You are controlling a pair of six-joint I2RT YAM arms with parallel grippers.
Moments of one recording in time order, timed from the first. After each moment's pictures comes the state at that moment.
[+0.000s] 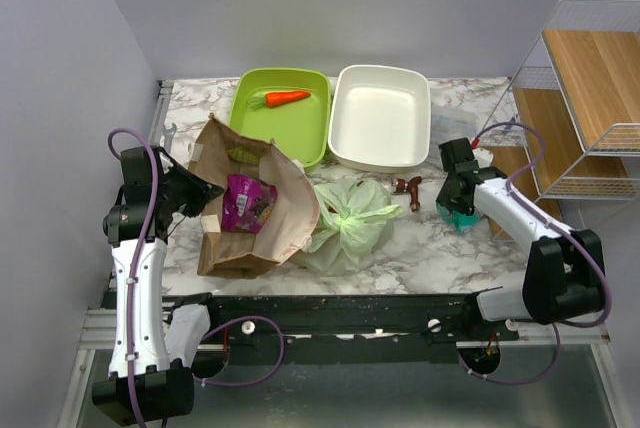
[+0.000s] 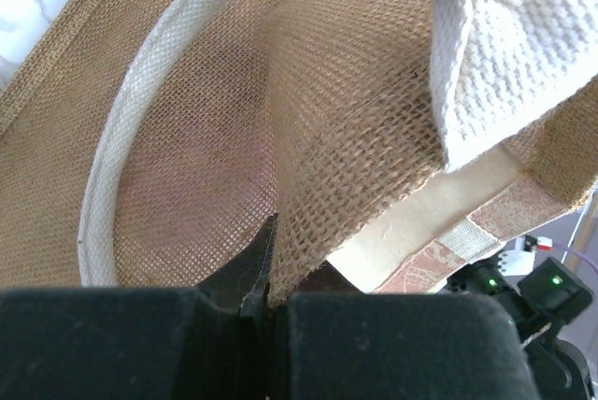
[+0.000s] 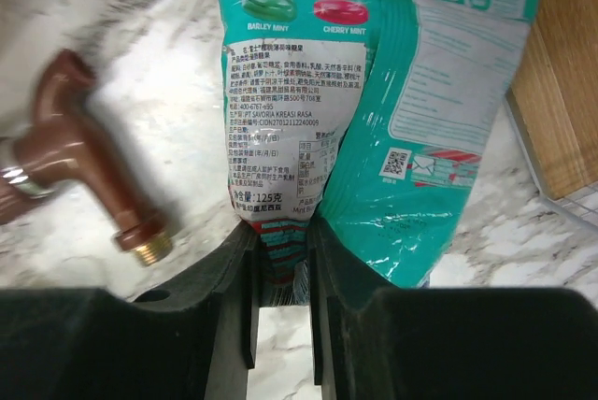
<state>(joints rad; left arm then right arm) 0.15 0.86 1.03 -0.91 0.35 -0.84 0.21 1.40 0.85 -0.60 0.40 0.65</state>
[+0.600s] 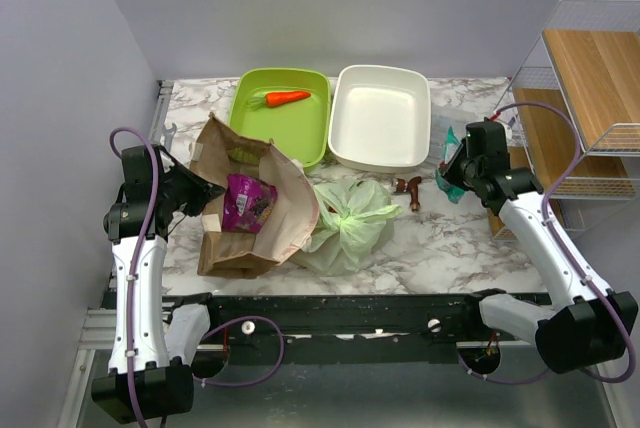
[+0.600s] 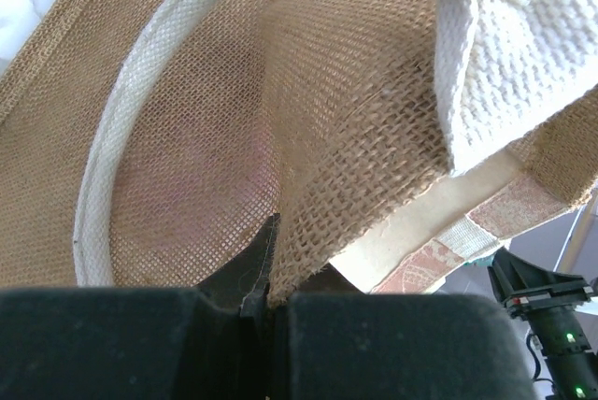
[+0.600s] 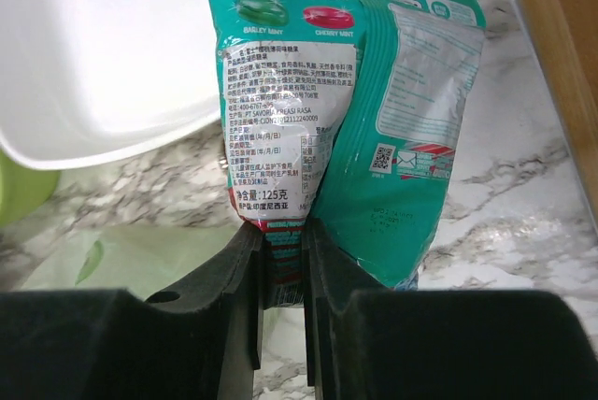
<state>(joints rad) 0.15 0.88 1.03 -0.91 0.36 -0.84 0.21 1.14 0.99 -0.63 0.24 0.62</state>
